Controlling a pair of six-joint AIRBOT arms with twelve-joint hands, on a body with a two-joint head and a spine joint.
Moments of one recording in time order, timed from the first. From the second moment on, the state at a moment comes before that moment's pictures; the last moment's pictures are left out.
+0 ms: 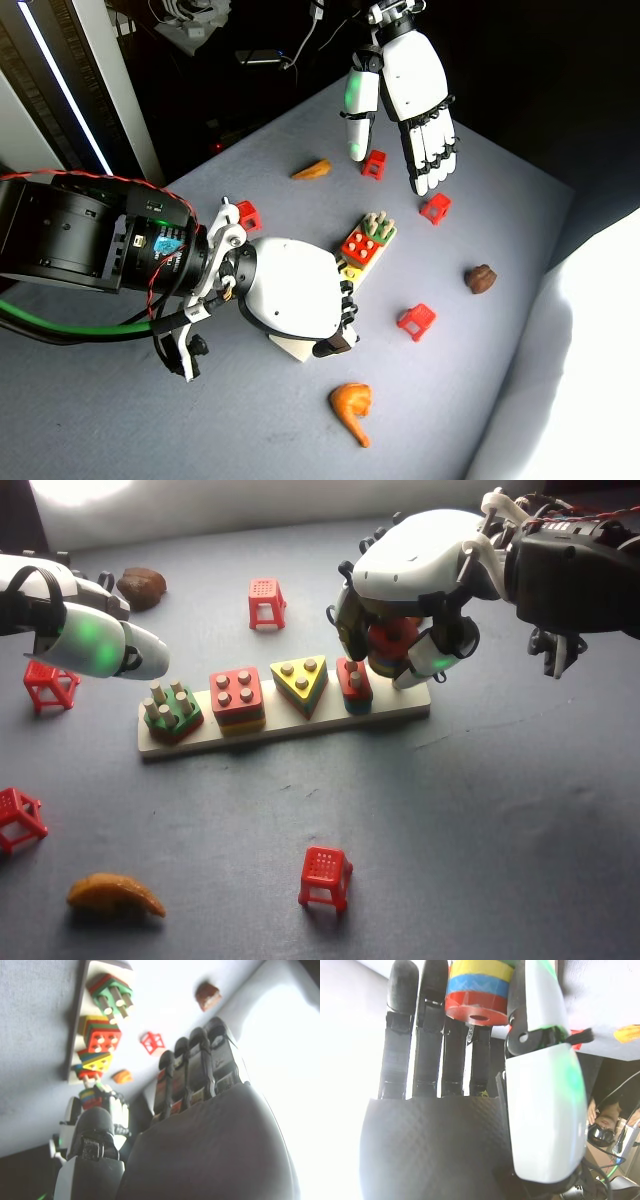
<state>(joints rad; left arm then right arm) 0.23 -0.73 0.84 0.79 0.64 -0.04 -0.24 -1.36 1.35 0.35 0.06 -1.44</state>
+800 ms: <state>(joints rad) 0.23 -0.73 0.84 0.79 0.64 -0.04 -0.27 -1.35 1.35 0.35 0.11 -1.44</state>
